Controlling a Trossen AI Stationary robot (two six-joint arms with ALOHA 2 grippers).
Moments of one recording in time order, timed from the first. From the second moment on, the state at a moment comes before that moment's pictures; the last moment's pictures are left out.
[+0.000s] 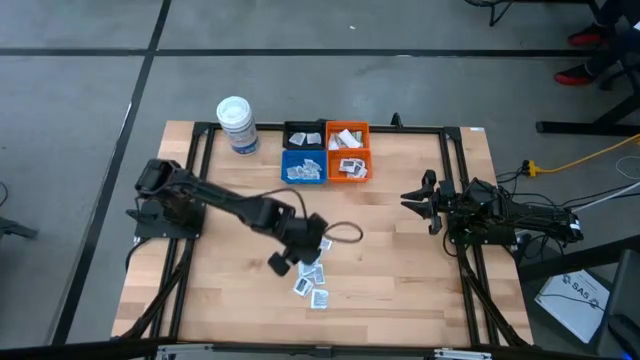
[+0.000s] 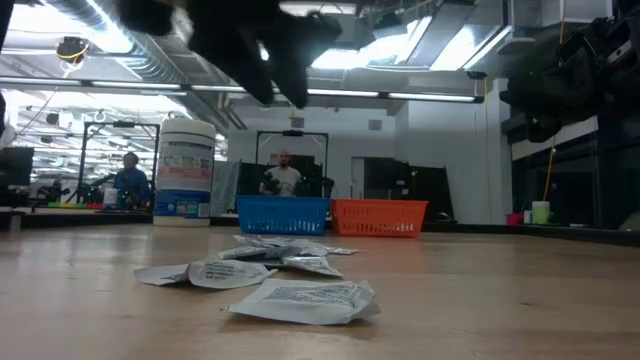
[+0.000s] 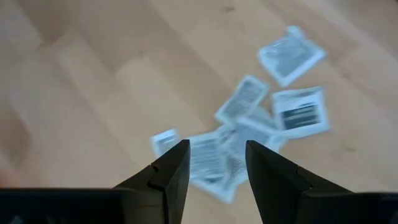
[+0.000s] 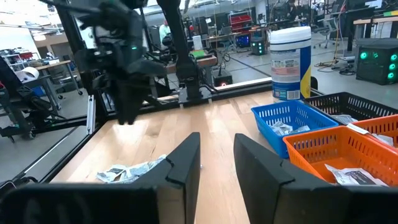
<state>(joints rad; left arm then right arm) -0.24 1.74 1.36 -0.67 0.04 0.50 -0.13 0.02 0.01 0.02 -0.07 0.18</state>
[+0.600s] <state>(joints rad) -0.48 1.77 1.36 -0.66 0.02 0.42 -0.13 0.02 0.01 0.02 -0.07 0.18</state>
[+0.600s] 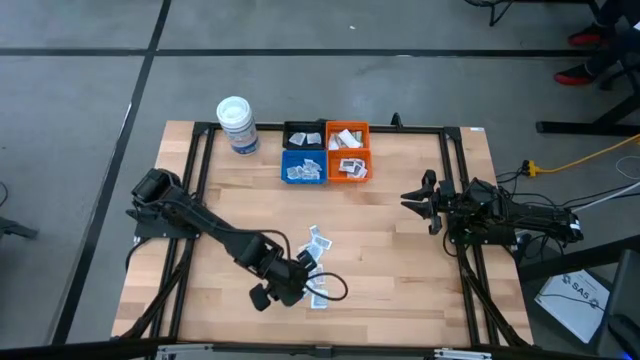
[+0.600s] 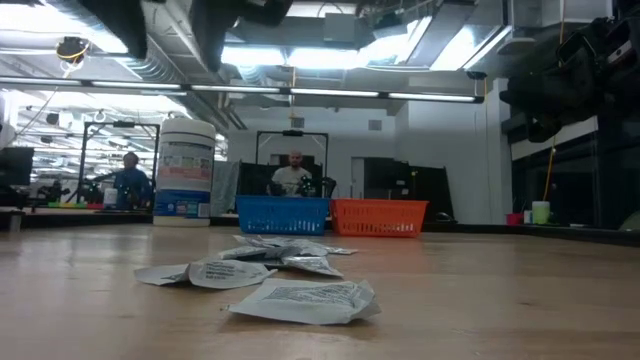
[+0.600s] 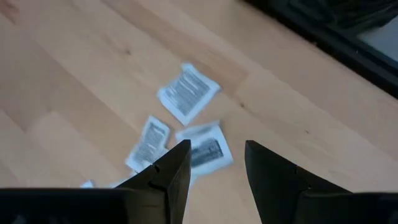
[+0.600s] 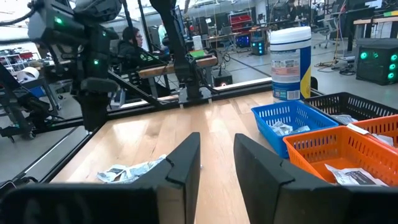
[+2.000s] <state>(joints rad) -0.48 2.05 1.37 -0.55 0.03 0.34 -0.13 0.02 0.01 0.02 -0.07 0.18</state>
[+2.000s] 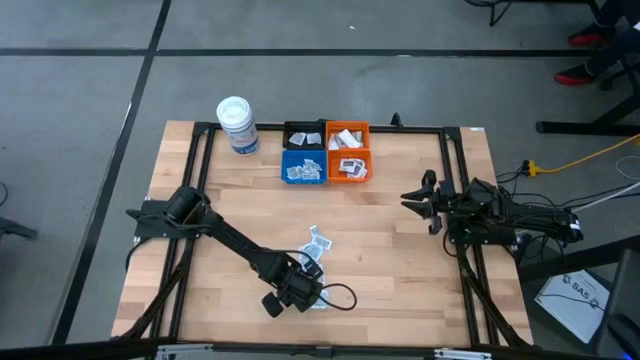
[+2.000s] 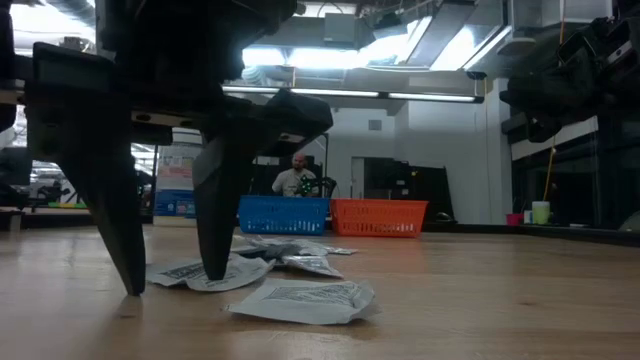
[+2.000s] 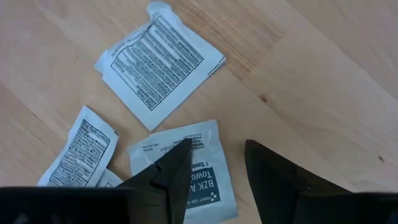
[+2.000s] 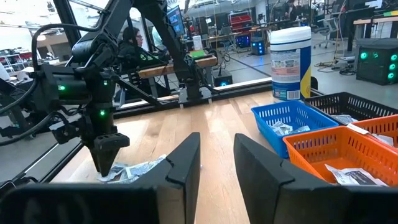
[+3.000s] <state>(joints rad) -0.48 2.05 1.35 -0.53 0.01 -0.08 -0.13 0.02 0.01 0.02 -0.07 0.18</state>
